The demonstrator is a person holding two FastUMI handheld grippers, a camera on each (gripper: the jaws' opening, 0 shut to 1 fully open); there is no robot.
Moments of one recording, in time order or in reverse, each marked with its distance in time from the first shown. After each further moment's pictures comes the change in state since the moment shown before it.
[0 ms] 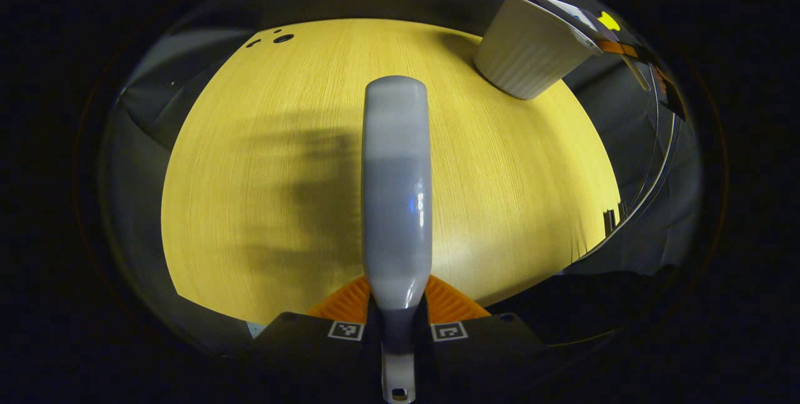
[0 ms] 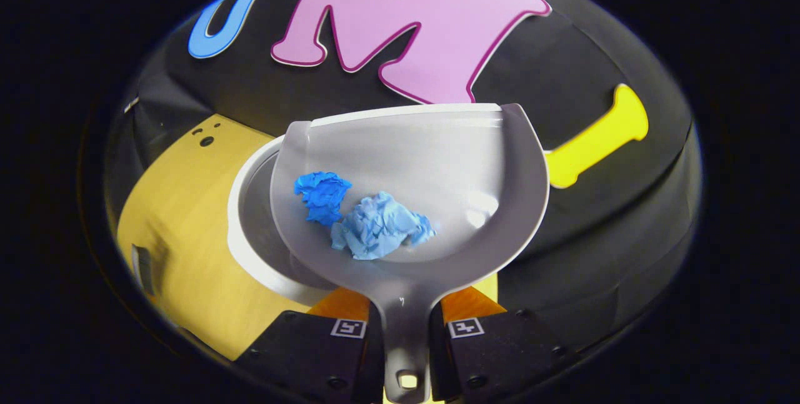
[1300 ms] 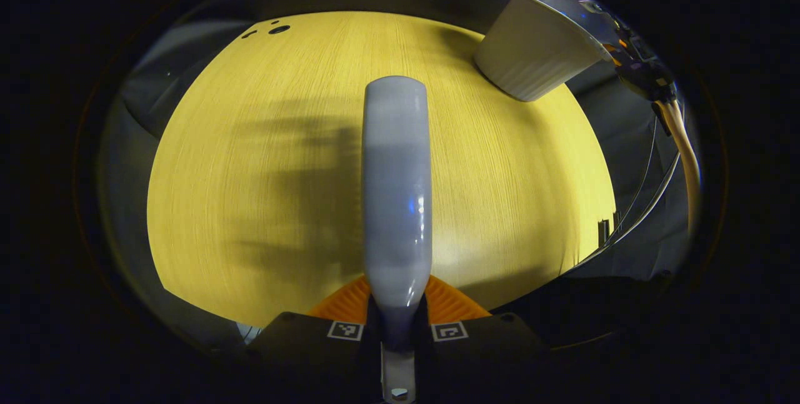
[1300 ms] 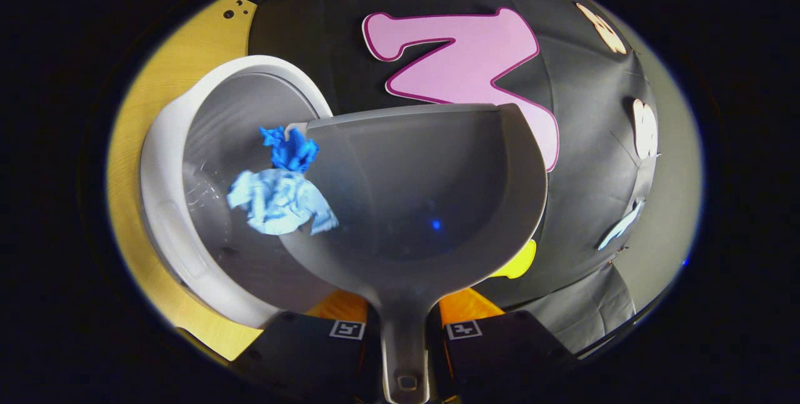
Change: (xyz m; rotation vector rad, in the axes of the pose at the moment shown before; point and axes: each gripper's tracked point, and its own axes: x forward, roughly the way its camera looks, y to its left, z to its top) left arm 0.009 -0.003 0.008 -0.019 0.049 -0.043; right arm -0.041 -0.042 0.023 -0.681 -0.264 -0.596
